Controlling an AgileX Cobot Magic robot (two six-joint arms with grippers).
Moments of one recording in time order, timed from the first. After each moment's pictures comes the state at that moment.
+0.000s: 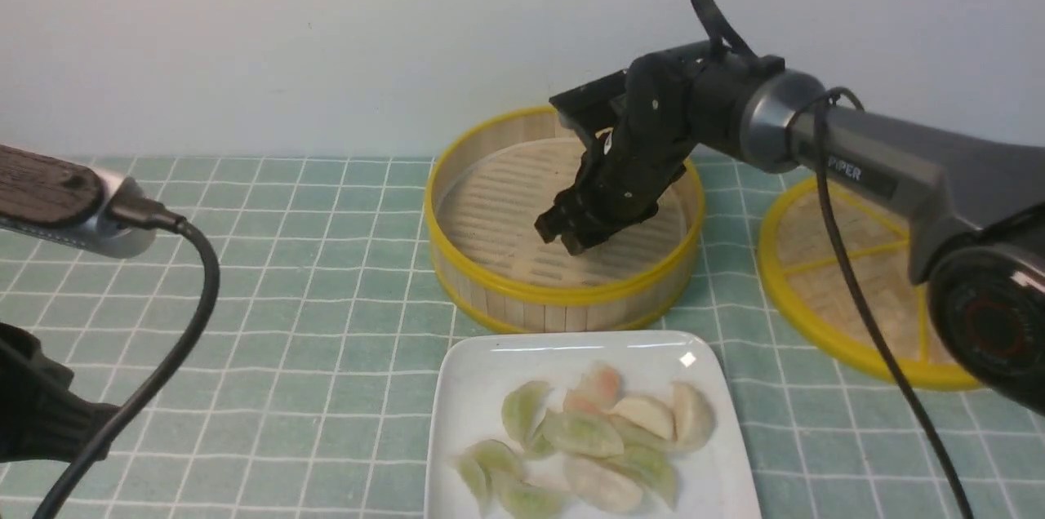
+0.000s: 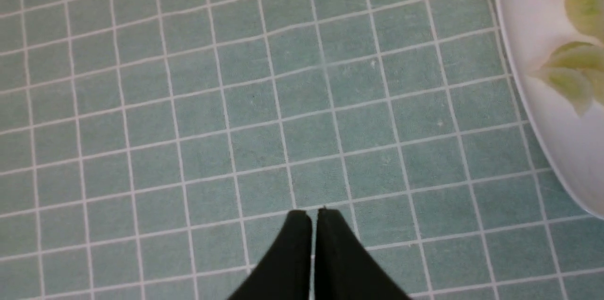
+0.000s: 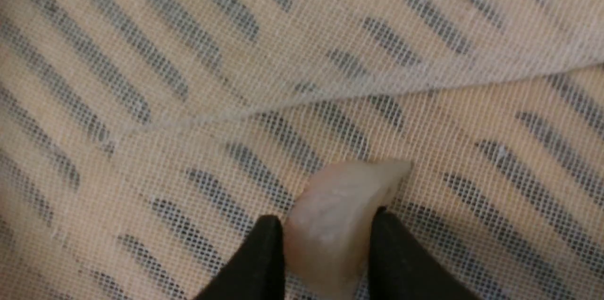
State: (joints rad) right arm 0.48 2.35 -2.01 0.11 0.98 -0.12; left arm -0.47 0.87 -0.94 0.27 1.19 -0.29
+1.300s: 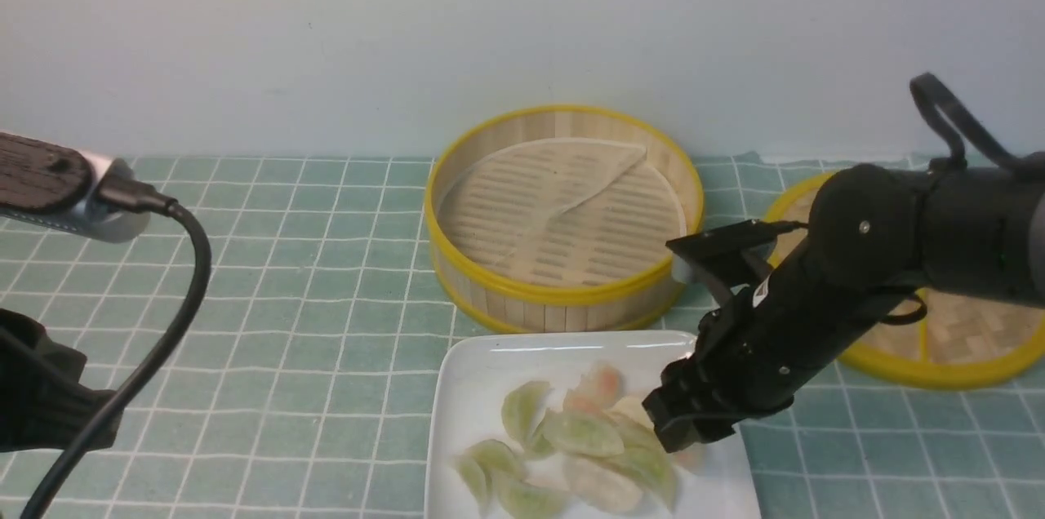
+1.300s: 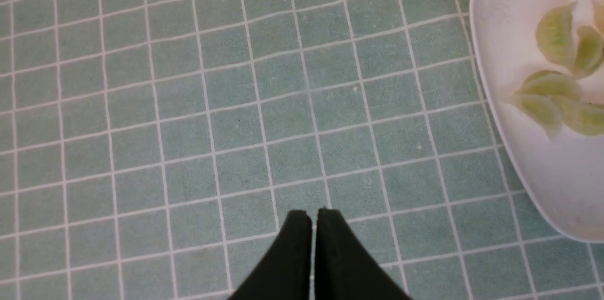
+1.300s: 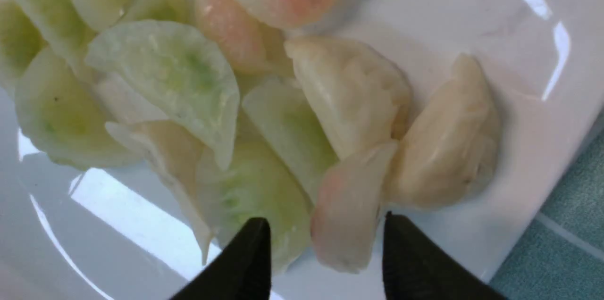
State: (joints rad) right arm 0.48 1.75 -1.06 0.40 0.83 -0.25; left arm -0.47 0.86 -0.94 0.24 1.15 -0.29
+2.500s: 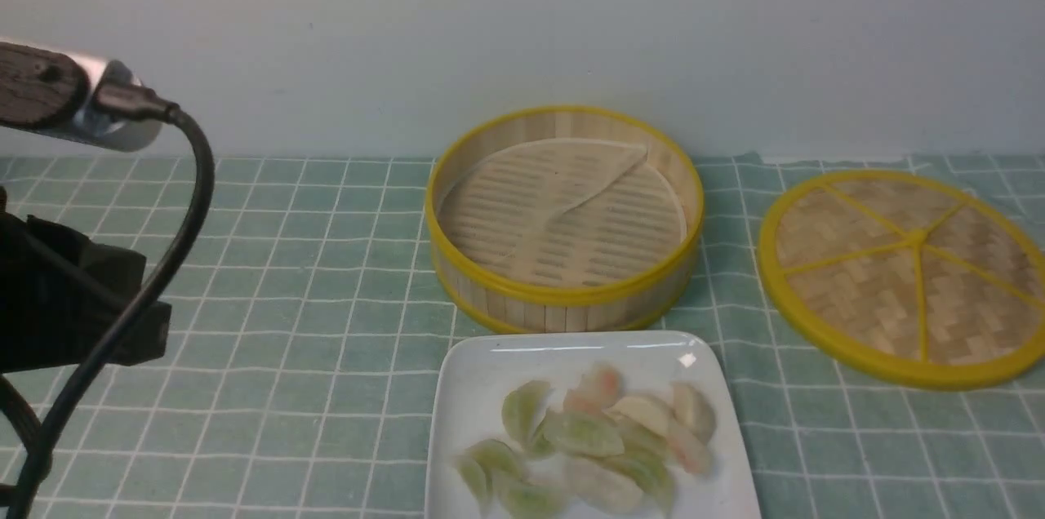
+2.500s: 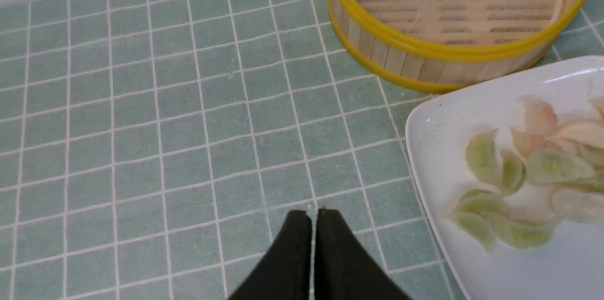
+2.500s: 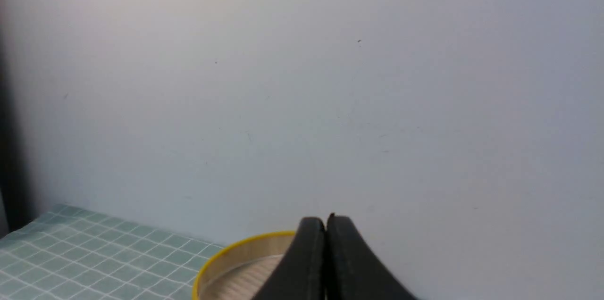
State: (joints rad) right arm 0.48 0.05 -0.53 -0.15 0.51 0.17; left arm -0.47 0.86 -0.94 0.21 0.91 -0.29
